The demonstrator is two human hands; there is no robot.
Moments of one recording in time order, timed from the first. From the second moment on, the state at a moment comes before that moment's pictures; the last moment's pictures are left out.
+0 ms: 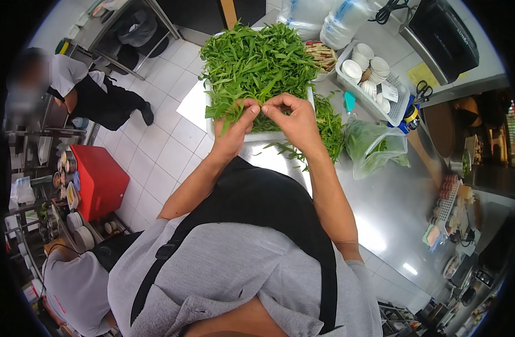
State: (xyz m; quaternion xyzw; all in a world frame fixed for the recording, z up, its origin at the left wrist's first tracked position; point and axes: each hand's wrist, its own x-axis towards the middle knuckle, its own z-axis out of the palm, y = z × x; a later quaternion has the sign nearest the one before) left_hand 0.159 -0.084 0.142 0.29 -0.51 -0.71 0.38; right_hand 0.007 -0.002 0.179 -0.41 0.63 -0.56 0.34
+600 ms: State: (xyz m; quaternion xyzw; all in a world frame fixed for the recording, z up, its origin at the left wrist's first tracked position) left_hand 0.113 -0.075 0.155 0.26 -0.33 -0.84 0.34; right_hand -0.008 0.033 0.147 -0.29 0.68 -0.65 0.18
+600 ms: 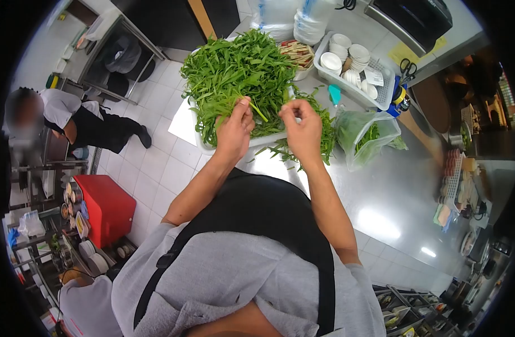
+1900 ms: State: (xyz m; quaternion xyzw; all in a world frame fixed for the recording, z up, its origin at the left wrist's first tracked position) left_hand 0.062 -0.027 0.137 0.16 -0.48 -0.86 0.11; right_hand -0.013 0.093 0.164 -0.37 0.74 -0.54 0.17
